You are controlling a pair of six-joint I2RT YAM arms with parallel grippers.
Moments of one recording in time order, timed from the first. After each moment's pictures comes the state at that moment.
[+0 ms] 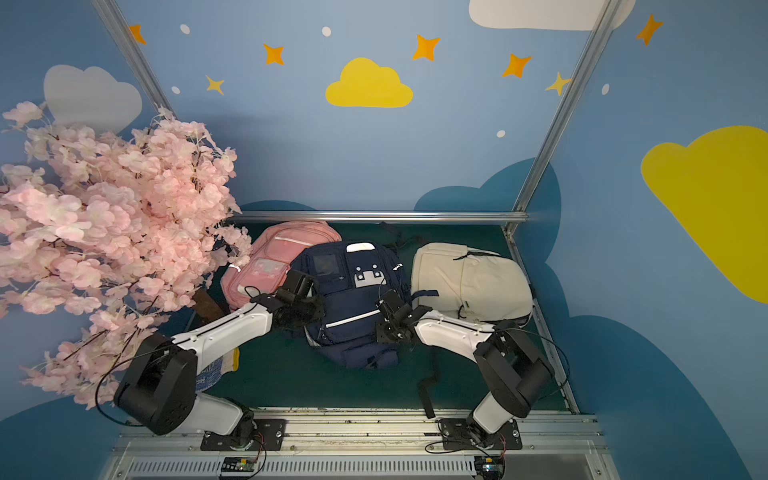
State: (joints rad) left arm -0.45 1.45 0.89 -0.40 0.06 -0.72; right arm 0.79 1.61 0.91 -0.38 -0.06 0.64
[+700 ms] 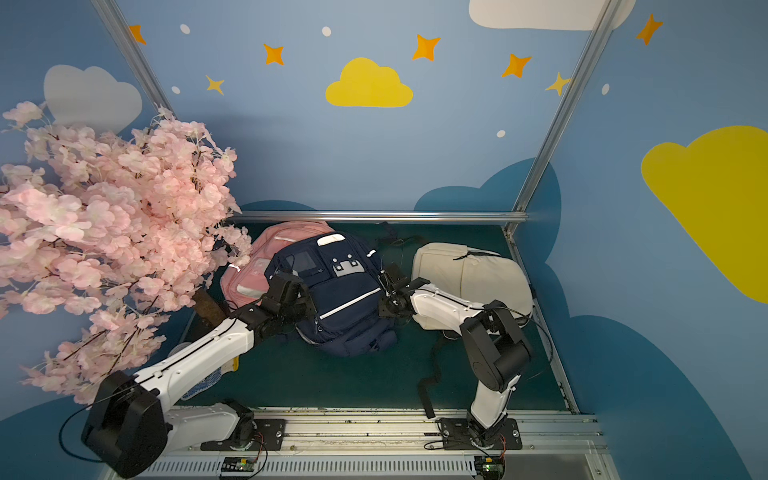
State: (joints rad) left arm -0.47 1.28 0.80 -0.35 -0.06 -0.80; right arm 0.70 1.72 1.17 -0.52 0.00 0.50
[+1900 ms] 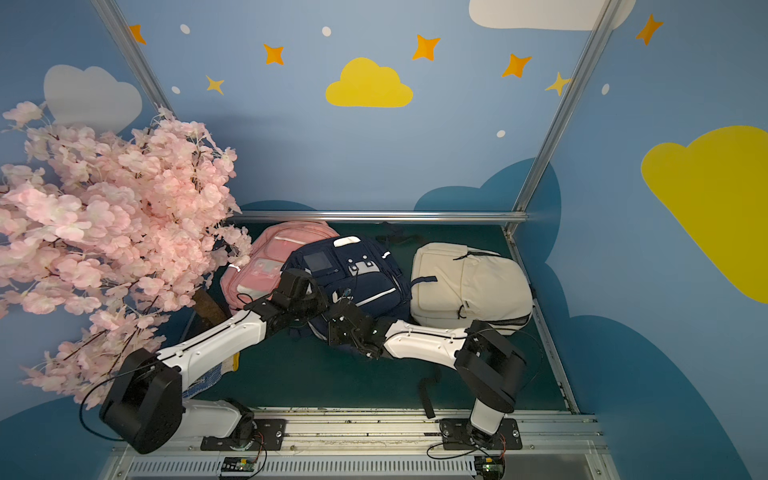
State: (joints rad) left arm -0.49 1.37 0.83 -0.23 0.09 -0.90; right arm 1.11 1.71 1.08 -0.06 0.10 0.76
